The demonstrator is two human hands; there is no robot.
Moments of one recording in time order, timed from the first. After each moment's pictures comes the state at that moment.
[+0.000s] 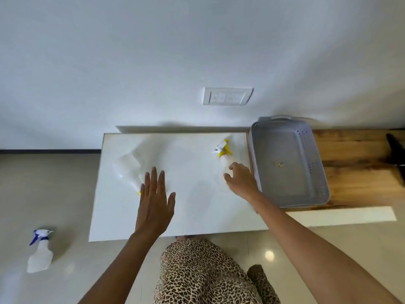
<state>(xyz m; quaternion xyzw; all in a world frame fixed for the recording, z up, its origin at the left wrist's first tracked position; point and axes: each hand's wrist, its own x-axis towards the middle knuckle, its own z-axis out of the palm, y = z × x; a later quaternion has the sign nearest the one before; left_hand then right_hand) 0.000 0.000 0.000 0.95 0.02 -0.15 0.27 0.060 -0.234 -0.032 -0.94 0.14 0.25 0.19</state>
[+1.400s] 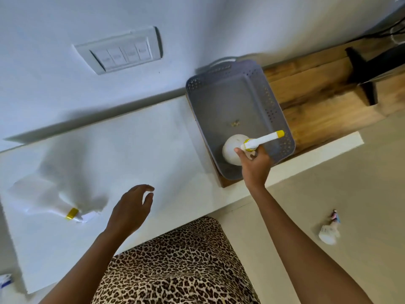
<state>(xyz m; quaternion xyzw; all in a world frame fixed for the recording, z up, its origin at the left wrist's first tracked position) 0.038 -0.092 -0.089 0.91 -0.05 -0.33 0.26 -0.001 -0.381 -0.105 -0.77 0.47 -0.11 0.42</state>
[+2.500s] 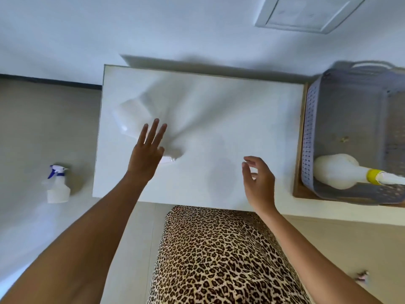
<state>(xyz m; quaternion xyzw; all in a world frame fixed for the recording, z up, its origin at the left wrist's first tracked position) 0.055 0.077 -0.145 0.94 -0.20 -0.22 -0.18 0.003 -0.194 -0.122 -0.86 0.21 0.12 0.46</state>
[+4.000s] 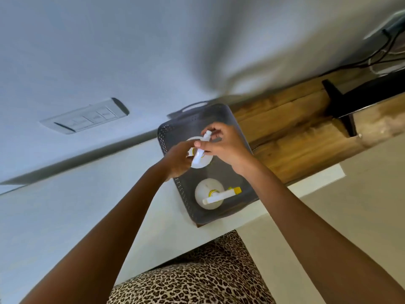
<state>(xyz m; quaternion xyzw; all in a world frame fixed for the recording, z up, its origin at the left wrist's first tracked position) 0.179 -0.349 -0.015 0.80 -0.16 -0.44 0.38 0.133 -0.479 0.013 -0.71 0.29 0.11 0.63</state>
